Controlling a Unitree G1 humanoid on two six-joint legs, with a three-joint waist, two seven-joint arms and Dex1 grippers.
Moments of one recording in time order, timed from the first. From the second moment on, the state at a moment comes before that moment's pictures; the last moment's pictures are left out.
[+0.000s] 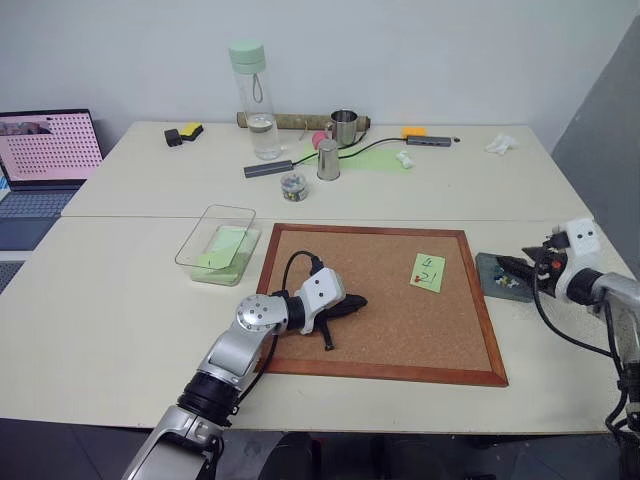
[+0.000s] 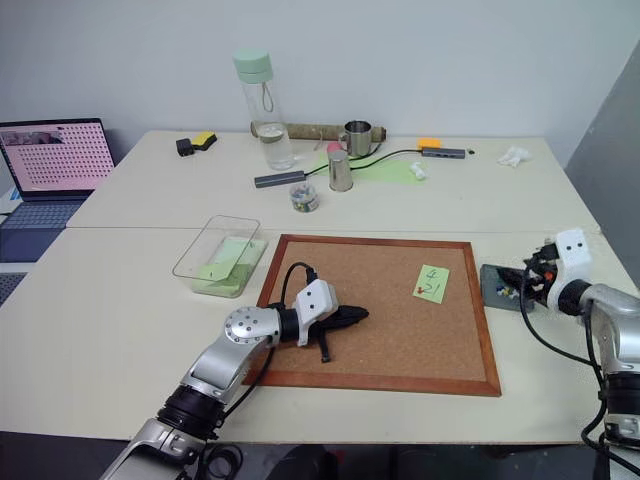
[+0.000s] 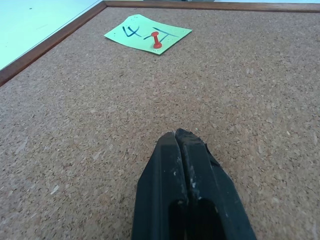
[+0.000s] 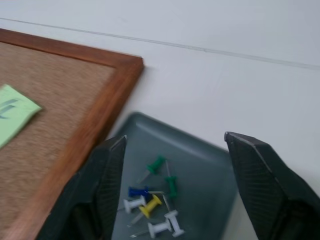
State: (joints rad) left arm -0.38 0.34 -0.32 0.19 -0.07 0.05 -0.91; right arm -0.33 -0.78 -0.23 0.12 0.37 0.57 0.78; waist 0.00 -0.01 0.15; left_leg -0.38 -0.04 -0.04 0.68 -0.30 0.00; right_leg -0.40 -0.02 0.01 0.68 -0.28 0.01
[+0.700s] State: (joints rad) left arm -0.38 0.35 -0.33 0.18 -0.07 0.06 -0.90; right arm -0.37 -0.58 0.06 0.15 0.28 0.38 0.87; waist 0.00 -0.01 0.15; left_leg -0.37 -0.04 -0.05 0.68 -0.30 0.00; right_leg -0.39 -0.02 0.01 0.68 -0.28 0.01
